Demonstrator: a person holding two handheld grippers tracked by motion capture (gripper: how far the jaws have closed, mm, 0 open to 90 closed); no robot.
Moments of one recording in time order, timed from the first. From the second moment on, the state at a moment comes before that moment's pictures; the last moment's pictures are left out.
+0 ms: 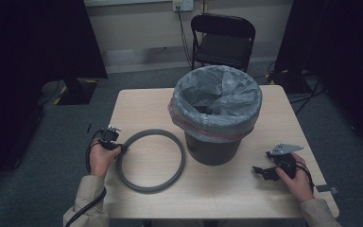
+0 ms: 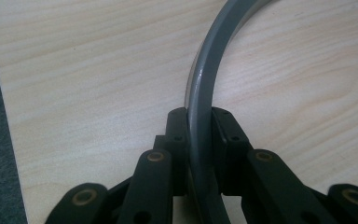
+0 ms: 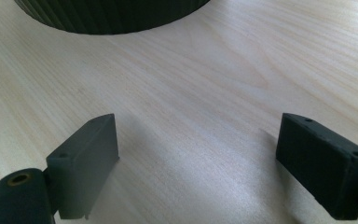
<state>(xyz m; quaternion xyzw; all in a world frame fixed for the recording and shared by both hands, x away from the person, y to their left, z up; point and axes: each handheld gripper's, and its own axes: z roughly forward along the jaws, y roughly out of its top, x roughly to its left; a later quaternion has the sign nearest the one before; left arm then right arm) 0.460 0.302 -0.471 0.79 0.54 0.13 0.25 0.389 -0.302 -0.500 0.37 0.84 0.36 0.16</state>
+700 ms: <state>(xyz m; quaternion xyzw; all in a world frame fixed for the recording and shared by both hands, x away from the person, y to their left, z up) 0.455 0.318 -0.408 0.79 0.54 0.10 0.27 0.389 -0.302 -0.500 0.37 0.84 0.37 0.16</state>
